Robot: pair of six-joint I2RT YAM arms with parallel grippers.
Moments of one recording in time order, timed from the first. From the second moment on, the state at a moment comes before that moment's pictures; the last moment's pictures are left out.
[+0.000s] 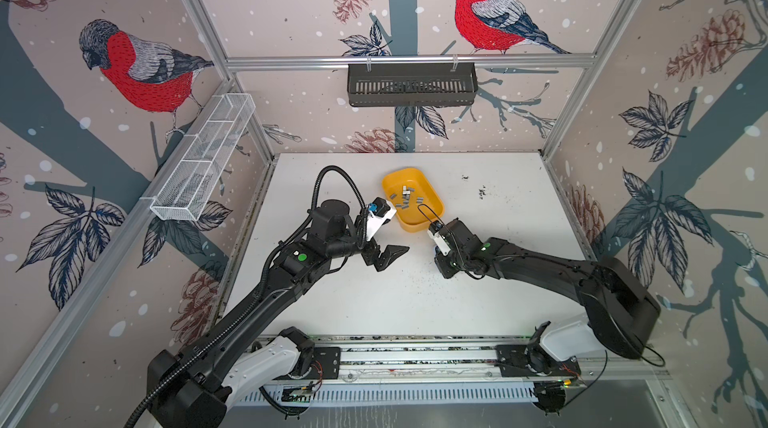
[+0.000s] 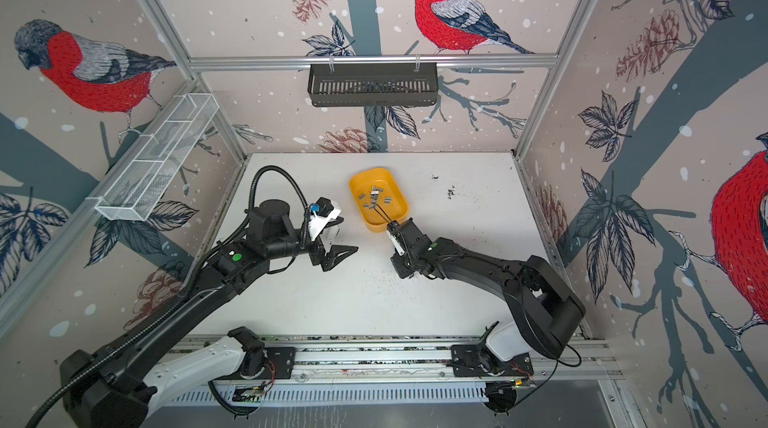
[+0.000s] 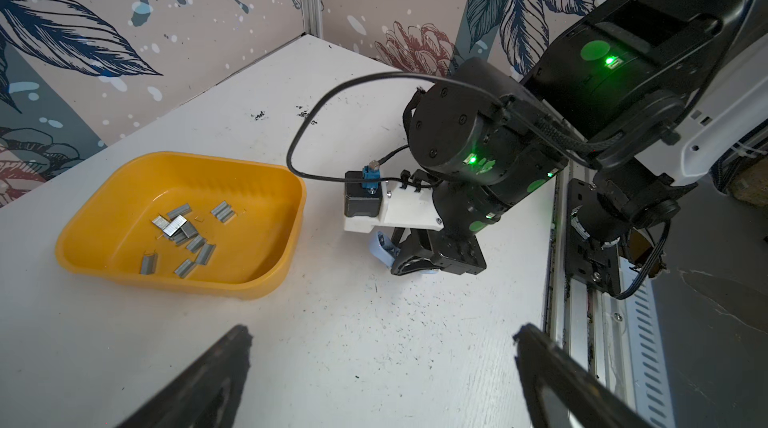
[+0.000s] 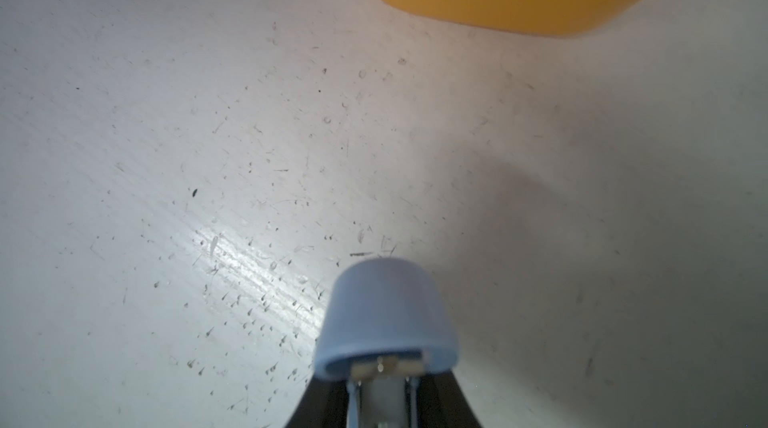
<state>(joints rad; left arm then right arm) -0.57 1.00 0.86 -0.31 0.55 0.15 0.78 1.48 0.79 -0.34 0.01 0.16</state>
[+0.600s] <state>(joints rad) -0.57 1.02 0.86 -0.31 0.55 0.15 0.78 1.57 0.77 -0.31 0.01 0.18</state>
